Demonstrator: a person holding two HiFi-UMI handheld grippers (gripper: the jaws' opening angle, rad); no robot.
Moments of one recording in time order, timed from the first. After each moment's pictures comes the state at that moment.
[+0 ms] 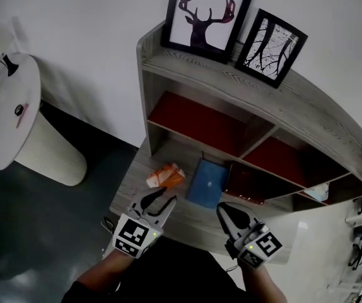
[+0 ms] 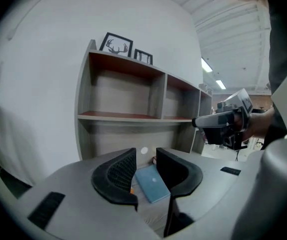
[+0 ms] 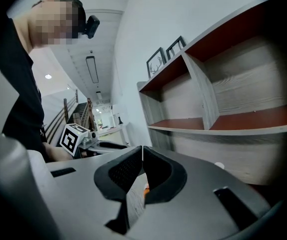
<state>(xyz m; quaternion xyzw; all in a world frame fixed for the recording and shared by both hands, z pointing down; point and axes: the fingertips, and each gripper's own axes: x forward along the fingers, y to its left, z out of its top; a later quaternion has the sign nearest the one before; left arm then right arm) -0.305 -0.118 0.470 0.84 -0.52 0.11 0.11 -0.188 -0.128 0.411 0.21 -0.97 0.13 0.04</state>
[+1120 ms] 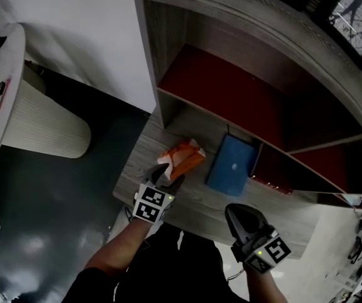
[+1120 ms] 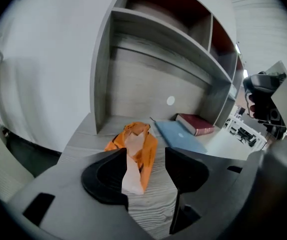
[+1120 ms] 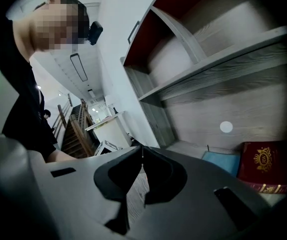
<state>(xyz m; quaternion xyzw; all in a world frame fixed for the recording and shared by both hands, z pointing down) -0.346 -0.169 0.705 0.77 -0.54 0.20 0.27 -0.200 -0.137 0.537 0.22 -0.95 0.22 0.11</state>
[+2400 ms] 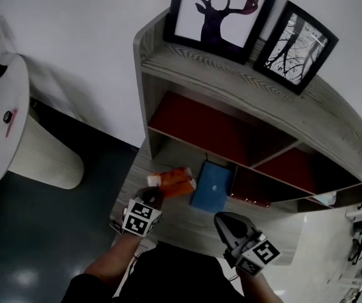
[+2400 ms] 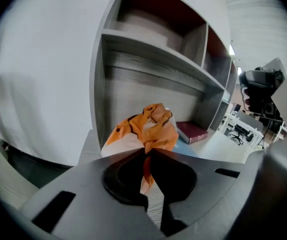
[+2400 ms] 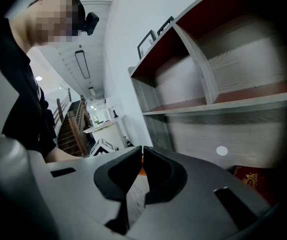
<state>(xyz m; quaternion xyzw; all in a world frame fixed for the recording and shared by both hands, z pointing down) -0.356 -0.172 0.641 0.79 -0.52 0.21 0.25 -0.204 -0.142 0.466 0.23 -0.95 0.18 0.10</state>
